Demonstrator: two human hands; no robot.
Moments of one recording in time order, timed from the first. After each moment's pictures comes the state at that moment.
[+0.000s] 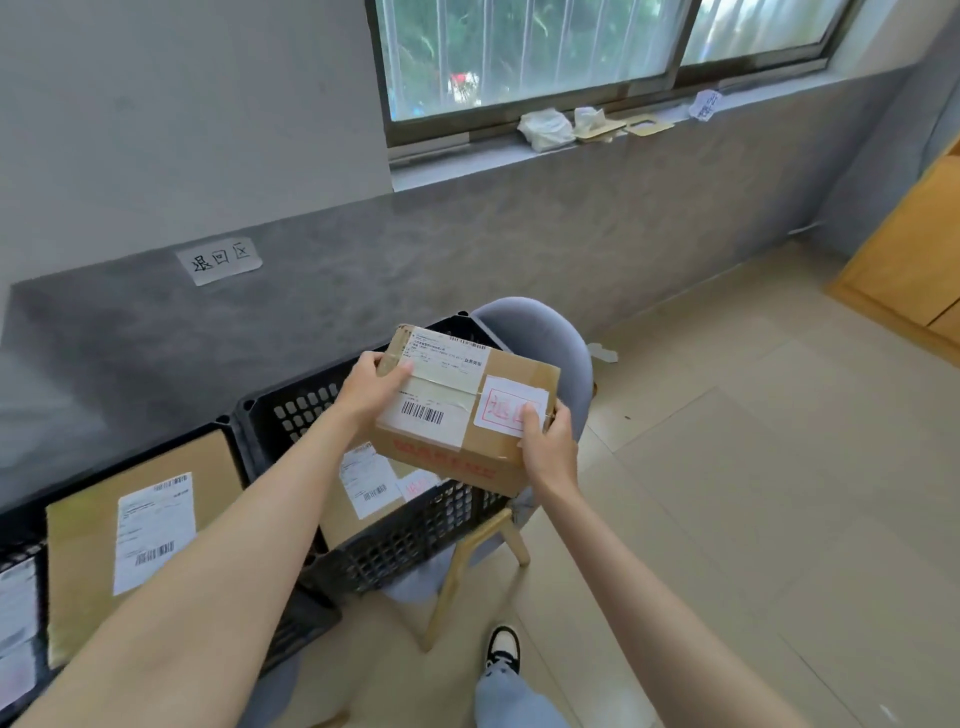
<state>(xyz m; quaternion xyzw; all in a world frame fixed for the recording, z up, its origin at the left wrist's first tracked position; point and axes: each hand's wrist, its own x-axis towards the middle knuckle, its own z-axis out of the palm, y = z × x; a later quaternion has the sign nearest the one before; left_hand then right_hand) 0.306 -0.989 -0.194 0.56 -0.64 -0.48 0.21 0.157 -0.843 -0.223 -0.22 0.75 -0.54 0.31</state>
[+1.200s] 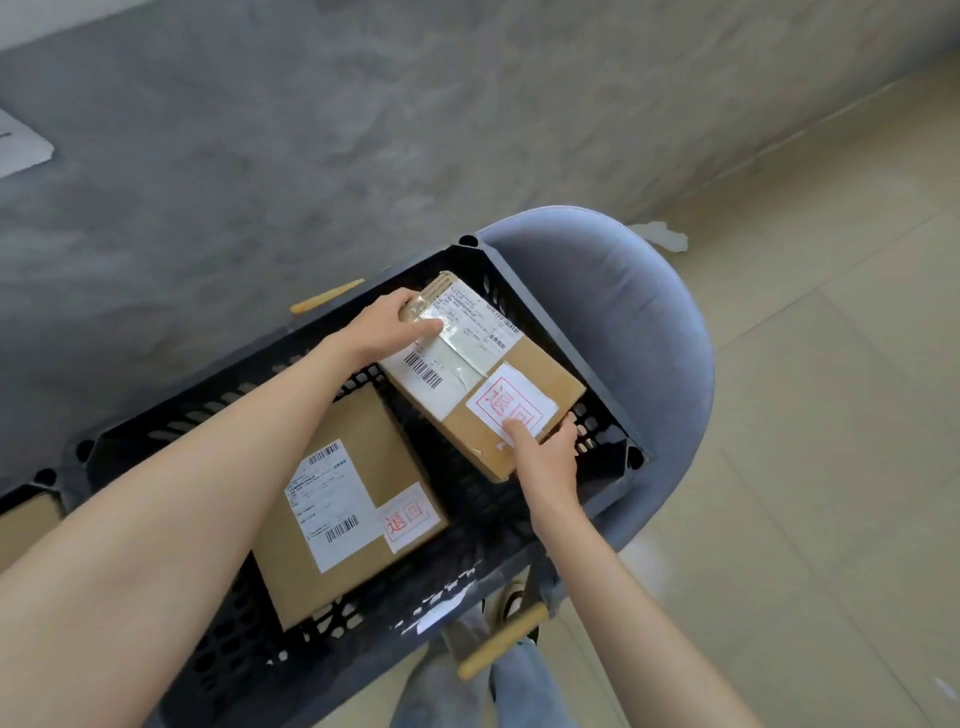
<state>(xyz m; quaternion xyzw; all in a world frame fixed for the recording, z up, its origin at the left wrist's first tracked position) 0.175 -1.243 -0.389 0.51 -0.73 -0.46 -0.04 0.077 -1.036 -0.407 -0.04 0.75 -0.47 0.47</state>
